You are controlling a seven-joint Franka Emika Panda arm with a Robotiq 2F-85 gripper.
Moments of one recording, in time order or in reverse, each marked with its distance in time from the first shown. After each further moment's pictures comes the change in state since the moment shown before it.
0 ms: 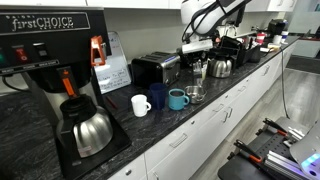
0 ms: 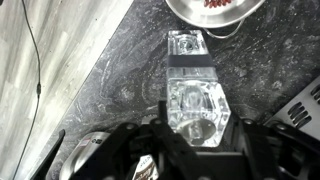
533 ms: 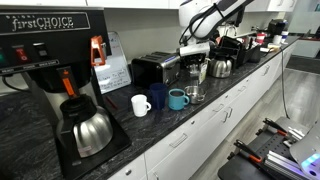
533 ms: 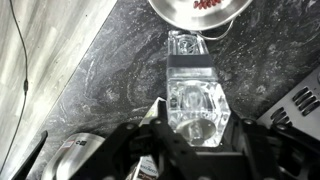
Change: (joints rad) arm 0.014 0.029 0.002 0.003 -0.007 0.055 -0.001
